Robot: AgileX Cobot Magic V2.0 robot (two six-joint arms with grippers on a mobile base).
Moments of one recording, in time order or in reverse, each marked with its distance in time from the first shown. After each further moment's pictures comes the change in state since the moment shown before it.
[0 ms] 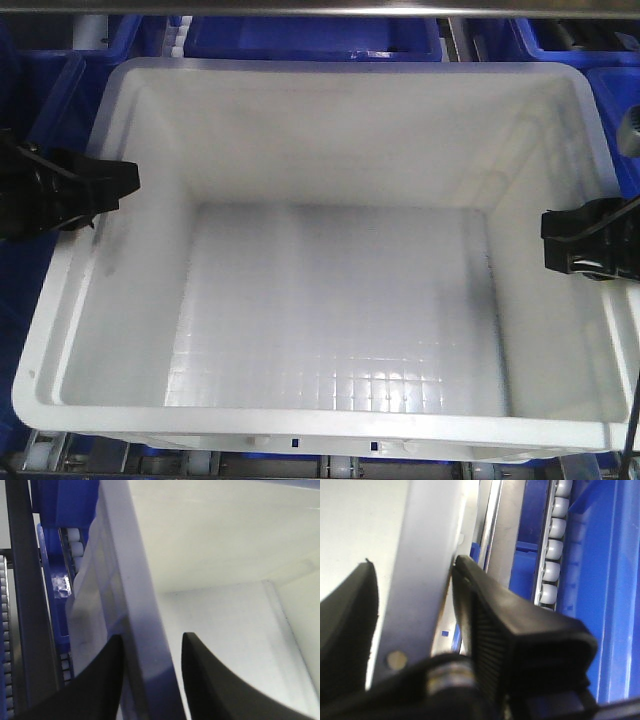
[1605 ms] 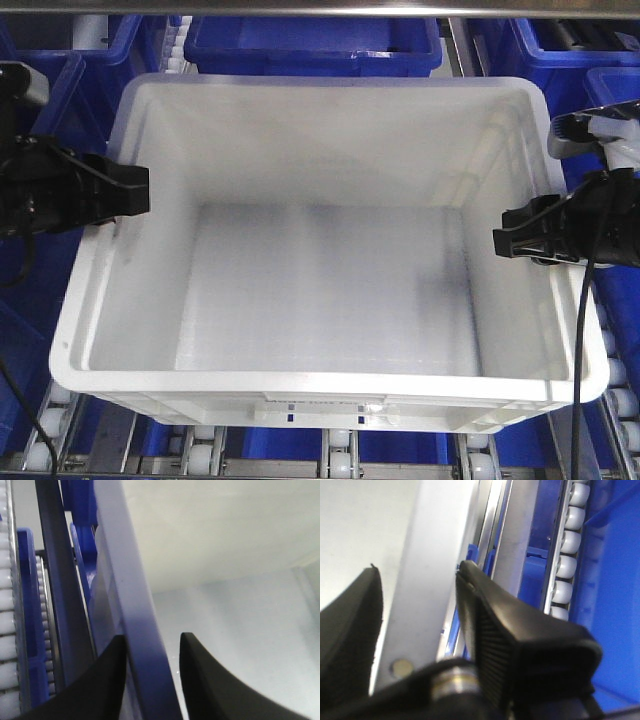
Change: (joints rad) left arm 0.000 0.174 0.000 0.028 -0.151 0.096; right arm 0.000 0.210 0.001 -0.008 -0.151 -0.047
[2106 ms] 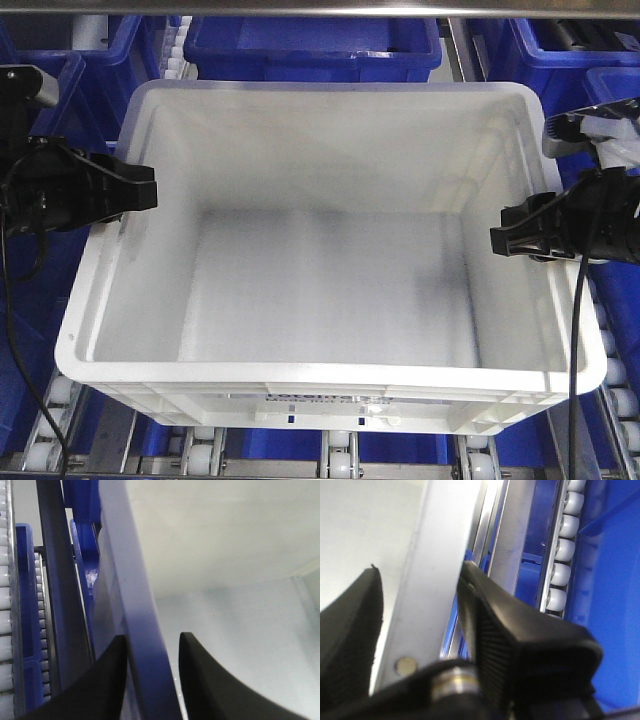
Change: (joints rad) left arm 0.000 0.016 -0.005 -0.021 -0.017 -0.002; right arm 0.001 0.027 0.000 -0.025 -0.029 0.000
